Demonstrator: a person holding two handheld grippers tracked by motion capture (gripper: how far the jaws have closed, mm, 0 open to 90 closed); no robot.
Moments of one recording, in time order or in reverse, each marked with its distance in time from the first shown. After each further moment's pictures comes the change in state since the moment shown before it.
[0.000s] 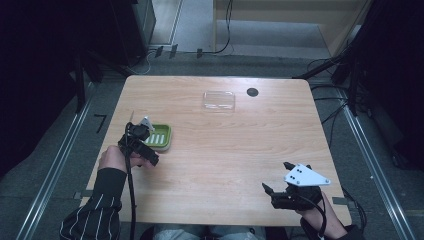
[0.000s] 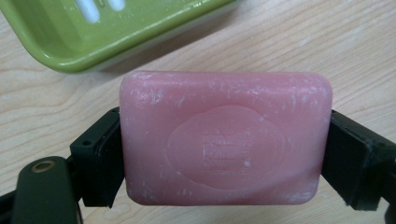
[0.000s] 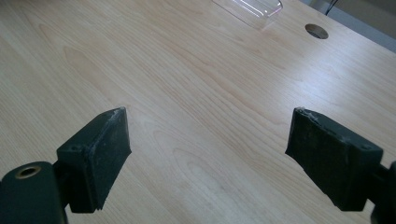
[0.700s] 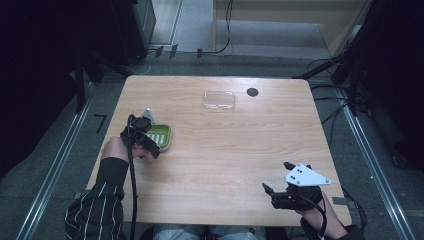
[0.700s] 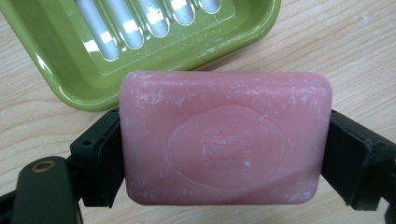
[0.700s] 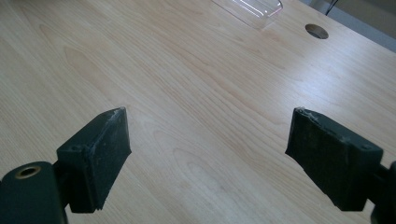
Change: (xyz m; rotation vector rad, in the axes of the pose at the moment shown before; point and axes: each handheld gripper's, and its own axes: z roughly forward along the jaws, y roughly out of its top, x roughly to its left) left arm 0.010 0.023 -0.001 0.010 -0.006 -0.001; right arm -0.001 0.000 0.000 -0.001 0.002 0.000
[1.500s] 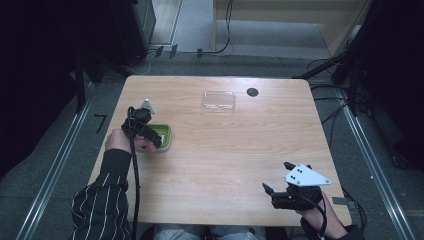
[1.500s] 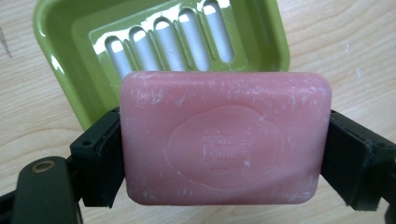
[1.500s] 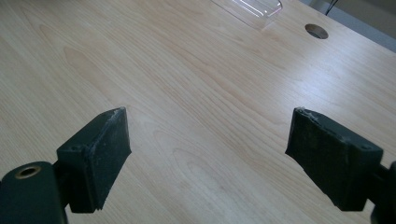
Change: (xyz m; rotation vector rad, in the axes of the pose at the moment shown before) left arm 0.011 0.021 -0.005 -0.054 -0.007 -0.072; right arm 0.000 0.000 0.000 -0.001 -0.001 -0.002
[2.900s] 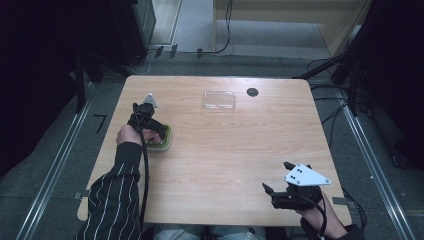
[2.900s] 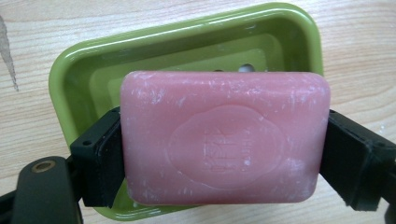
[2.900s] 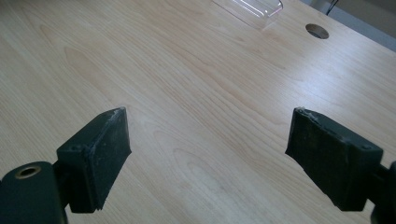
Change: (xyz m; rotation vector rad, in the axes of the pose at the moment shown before) left arm 0.011 0.030 0.028 -0.039 0.029 -0.155; right arm 0.000 0.000 0.000 0.000 0.001 0.002
